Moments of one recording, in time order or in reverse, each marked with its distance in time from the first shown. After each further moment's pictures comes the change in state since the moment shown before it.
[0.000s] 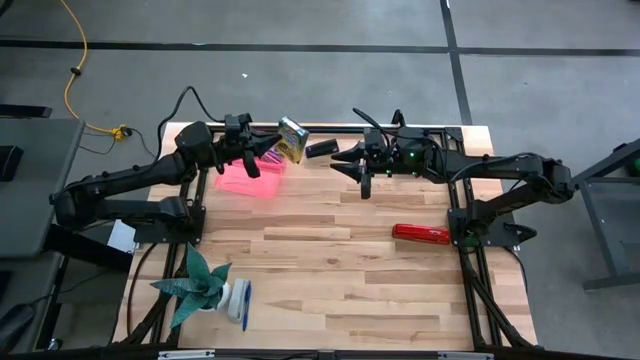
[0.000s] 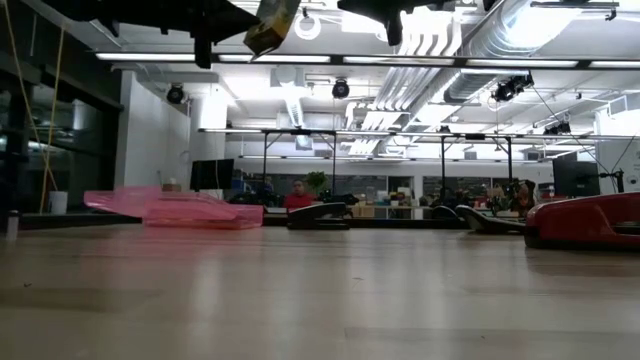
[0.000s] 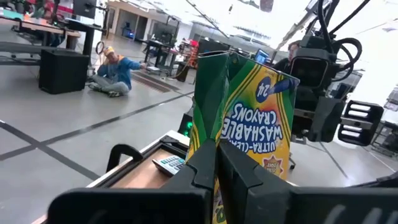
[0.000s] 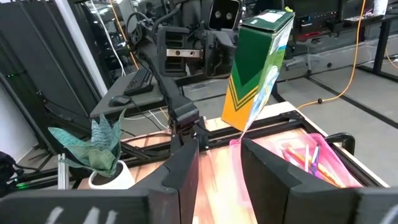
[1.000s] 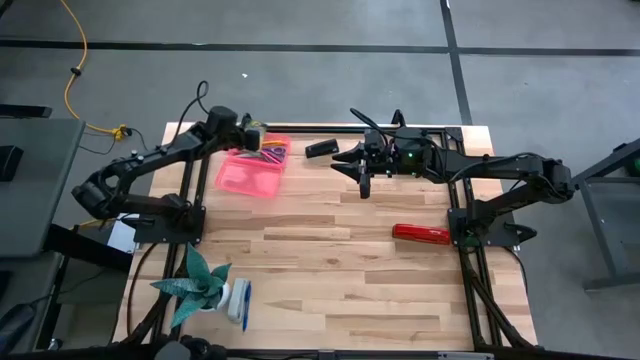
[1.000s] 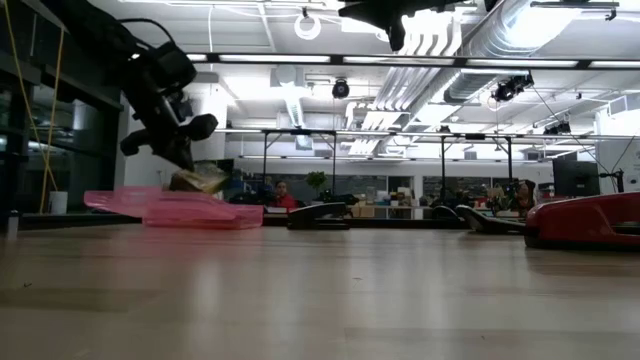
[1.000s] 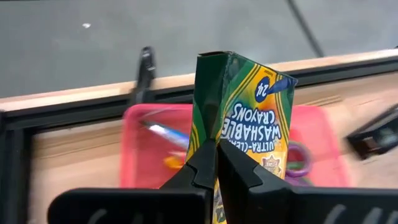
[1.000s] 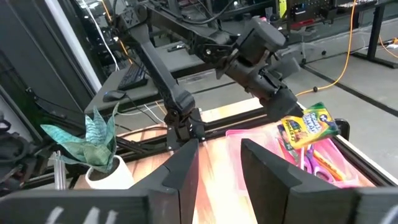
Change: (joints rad) left arm 0.458 0.289 0.001 -0.567 -0.310 -0.068; right arm 0.000 0.000 0.000 -0.040 0.020 0.026
